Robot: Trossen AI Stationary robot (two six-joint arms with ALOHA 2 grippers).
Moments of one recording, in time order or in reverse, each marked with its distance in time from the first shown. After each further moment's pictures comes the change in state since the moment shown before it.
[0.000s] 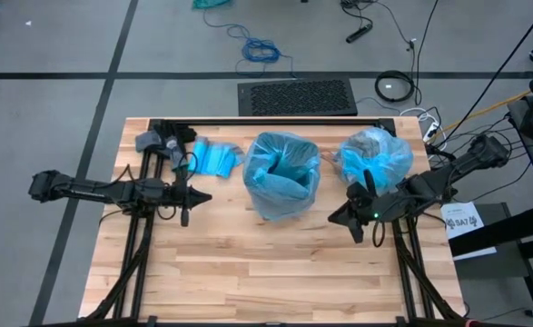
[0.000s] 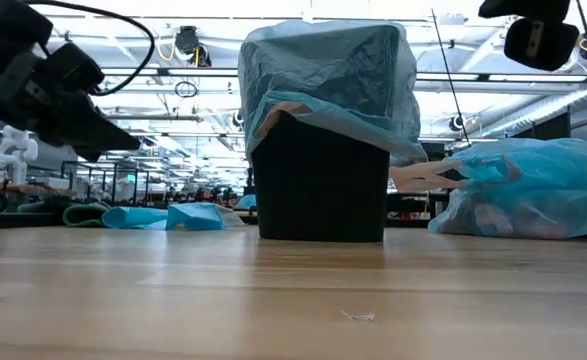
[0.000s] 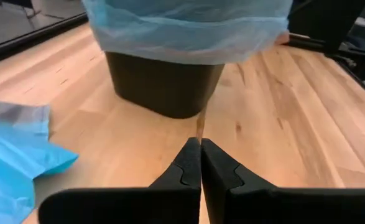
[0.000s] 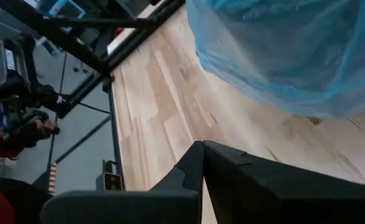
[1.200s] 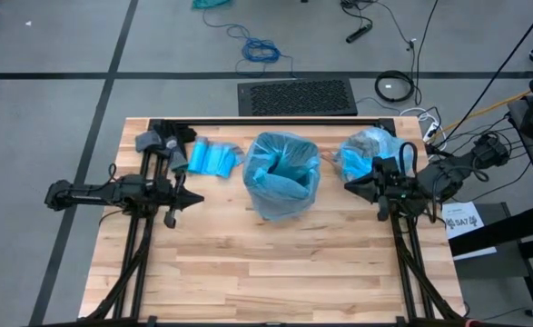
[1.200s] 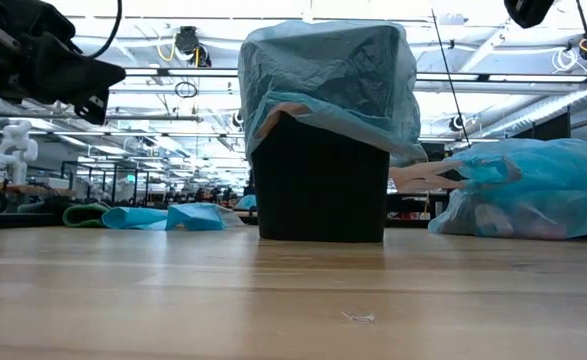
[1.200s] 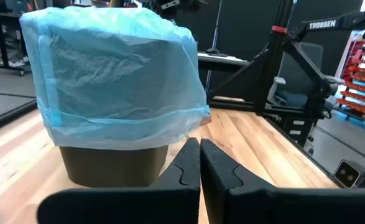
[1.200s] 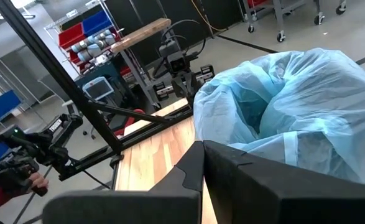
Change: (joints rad) left arm 0.000 -0.332 0.000 -0.022 0.168 0.087; right arm 0.008 -0.292 0.000 0.107 0.239 -0.406
